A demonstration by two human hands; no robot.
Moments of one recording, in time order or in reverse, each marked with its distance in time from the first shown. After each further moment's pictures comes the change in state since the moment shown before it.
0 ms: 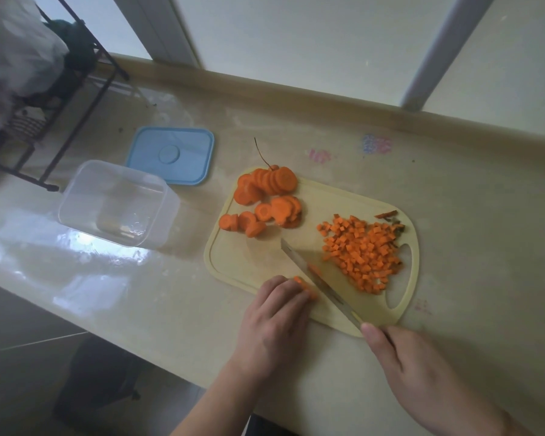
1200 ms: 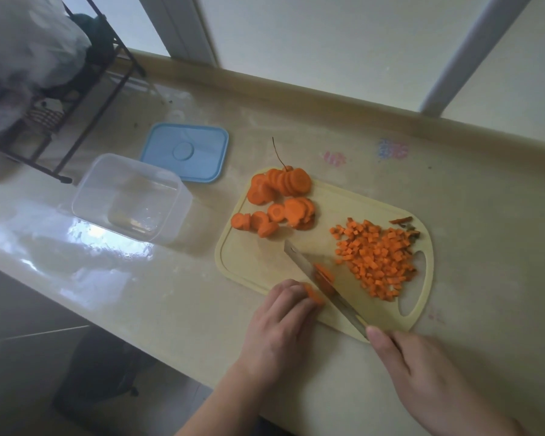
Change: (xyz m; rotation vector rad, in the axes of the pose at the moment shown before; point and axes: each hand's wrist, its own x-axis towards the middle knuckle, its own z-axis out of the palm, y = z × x) left_hand -0.005 -0.001 -0.004 -0.066 -0.031 -0.032; right_hand 0.005 -0.012 -0.001 0.002 -0.023 -0.002
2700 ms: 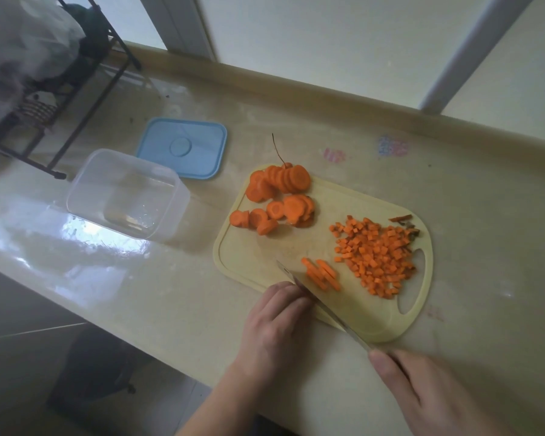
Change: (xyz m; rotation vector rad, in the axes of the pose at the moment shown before) left_hand -0.007 -0.008 0.000 -0.056 -0.031 -0.041; right_hand -0.020 0.004 0.000 -0.056 -0.022 0.031
